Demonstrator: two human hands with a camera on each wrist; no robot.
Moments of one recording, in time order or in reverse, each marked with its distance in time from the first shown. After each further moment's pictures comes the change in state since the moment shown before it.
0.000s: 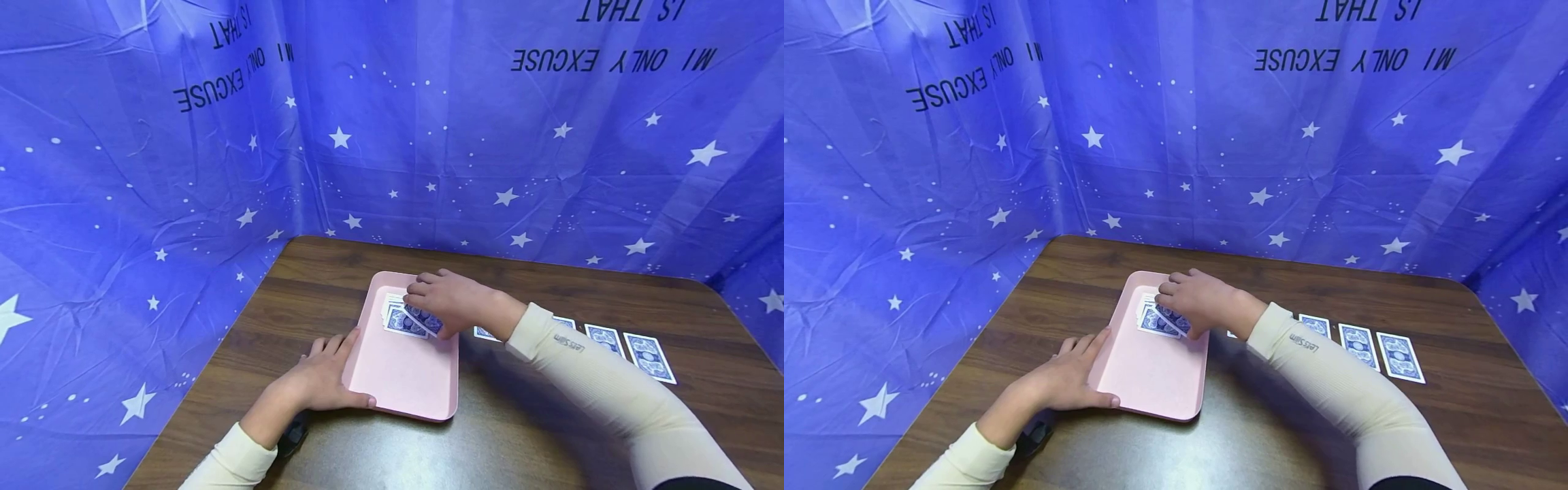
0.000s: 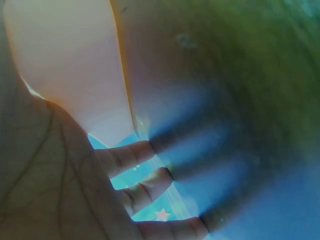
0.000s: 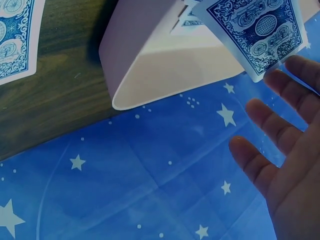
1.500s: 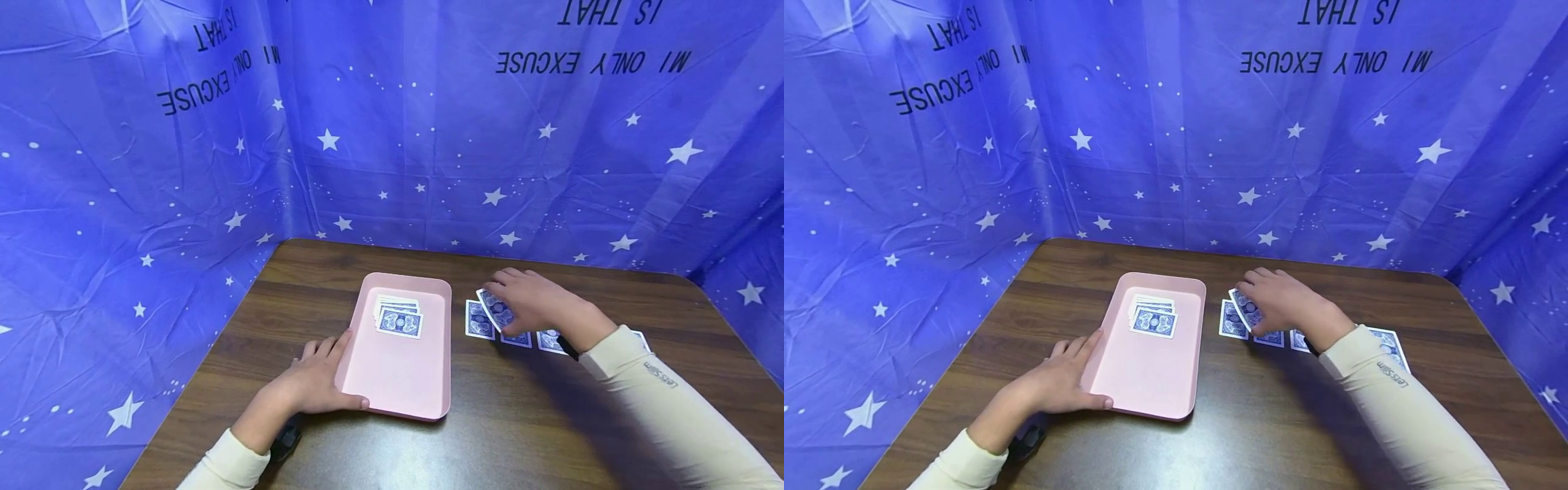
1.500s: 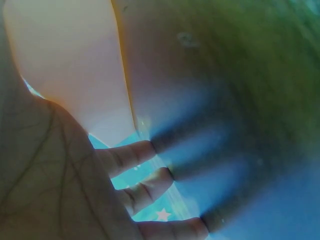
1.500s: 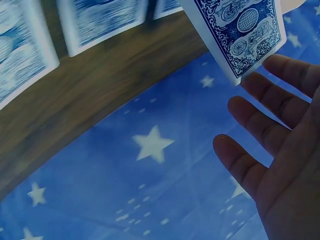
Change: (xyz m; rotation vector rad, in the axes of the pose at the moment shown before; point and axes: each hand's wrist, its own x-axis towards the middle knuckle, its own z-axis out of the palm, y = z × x) left_hand 0.000 0.002 0.001 -0.022 0.016 0.003; right_hand -0.124 0.045 0.046 0.217 0.066 0.351
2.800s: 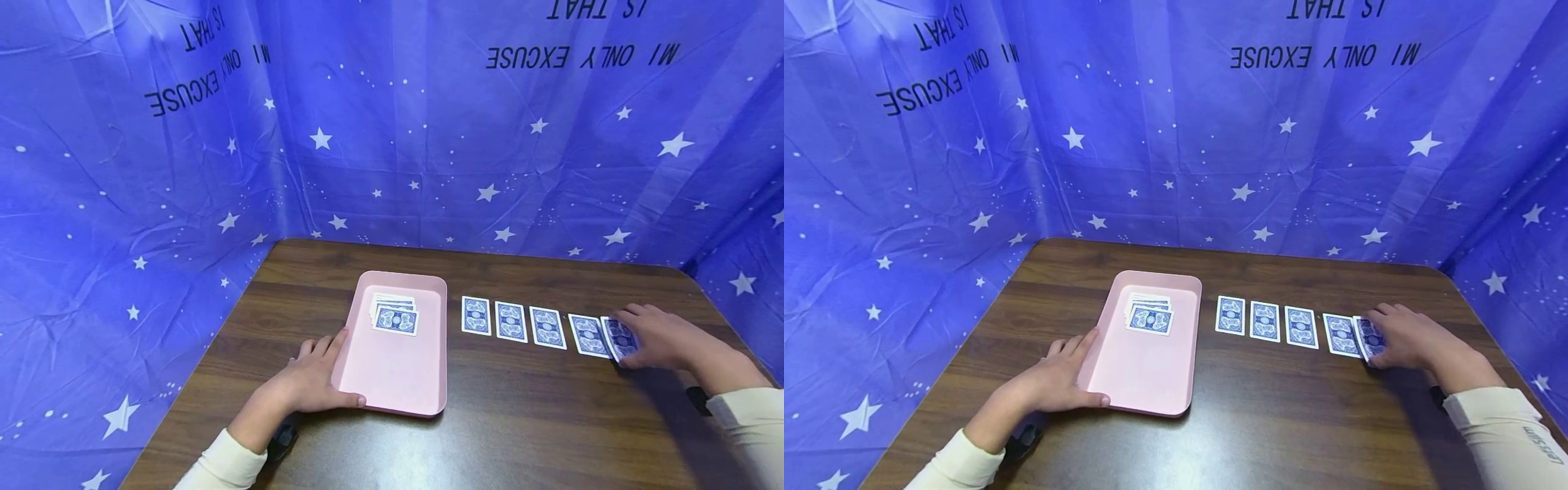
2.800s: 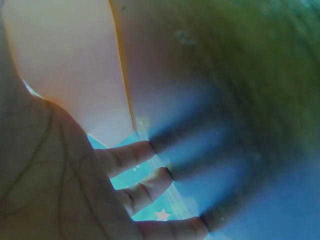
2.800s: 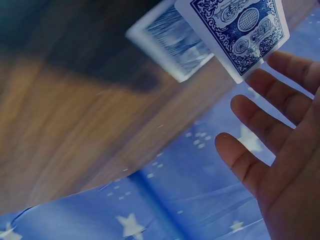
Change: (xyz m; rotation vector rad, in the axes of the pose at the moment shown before) left_hand 0.001 -0.001 0.000 0.009 -0.012 0.002; right_hand -0.175 0.101 0.068 0.121 -0.029 0.331
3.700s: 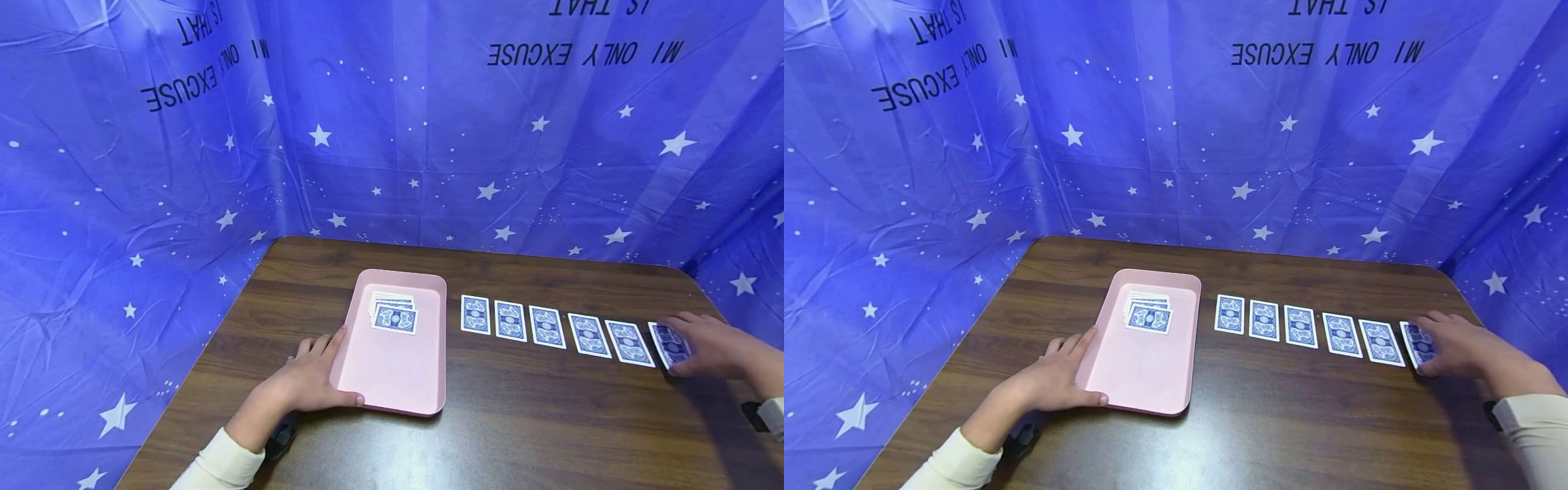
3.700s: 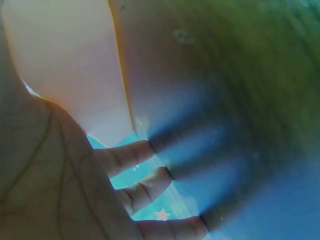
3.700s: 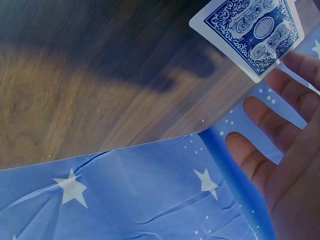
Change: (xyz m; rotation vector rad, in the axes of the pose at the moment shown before) left_hand 0.001 0.001 0.000 0.001 -0.005 -0.006; right_hand -0.044 0.058 0.008 0.033 0.046 0.014
